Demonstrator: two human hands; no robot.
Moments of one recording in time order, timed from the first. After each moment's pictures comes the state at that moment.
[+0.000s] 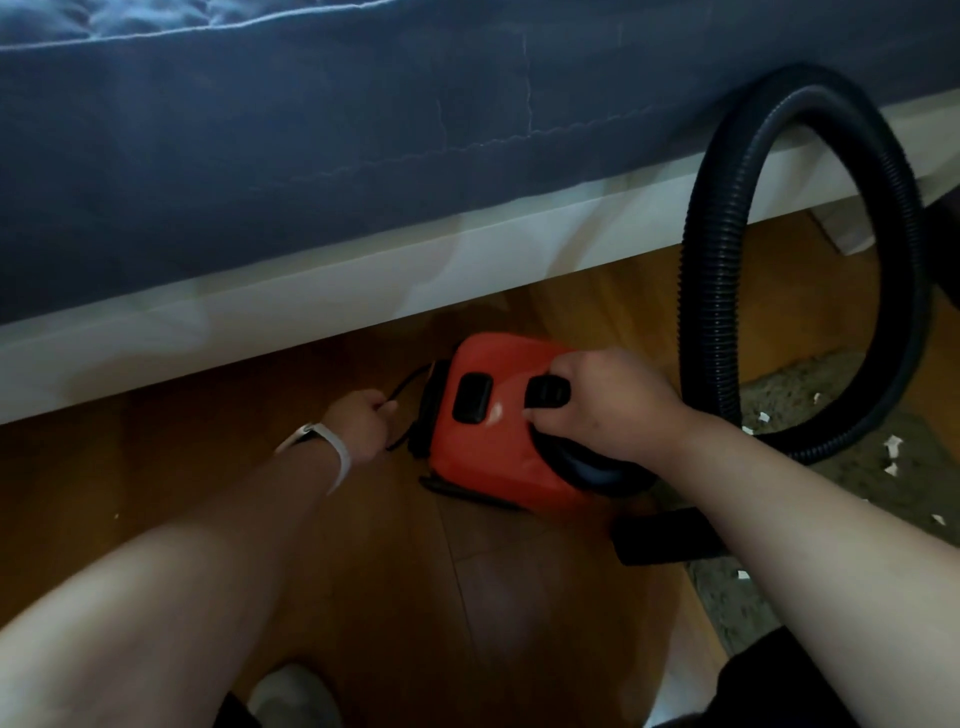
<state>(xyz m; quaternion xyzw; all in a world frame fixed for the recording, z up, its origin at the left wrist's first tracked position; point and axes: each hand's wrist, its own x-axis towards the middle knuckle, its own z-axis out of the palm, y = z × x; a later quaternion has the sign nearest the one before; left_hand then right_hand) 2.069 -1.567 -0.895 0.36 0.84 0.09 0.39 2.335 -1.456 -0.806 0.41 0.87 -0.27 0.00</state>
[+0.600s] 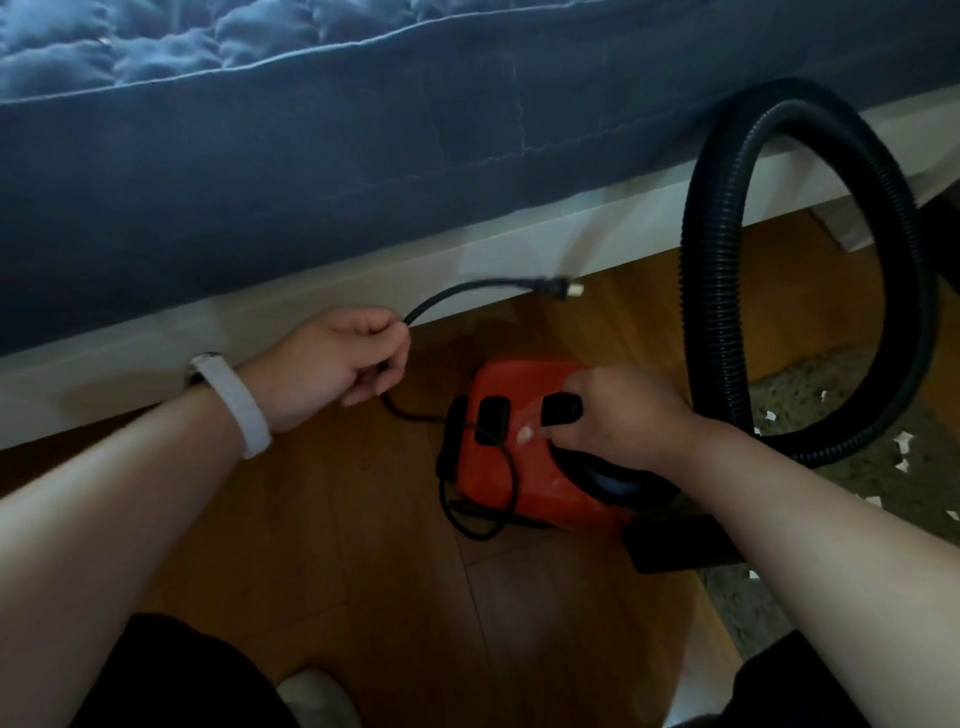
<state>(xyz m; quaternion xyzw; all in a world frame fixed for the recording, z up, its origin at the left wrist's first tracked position) 2.059 -1.548 -0.747 0.49 0.60 0.30 0.55 2.344 -1.454 -0.810 0.41 0.88 -0.24 0.07</state>
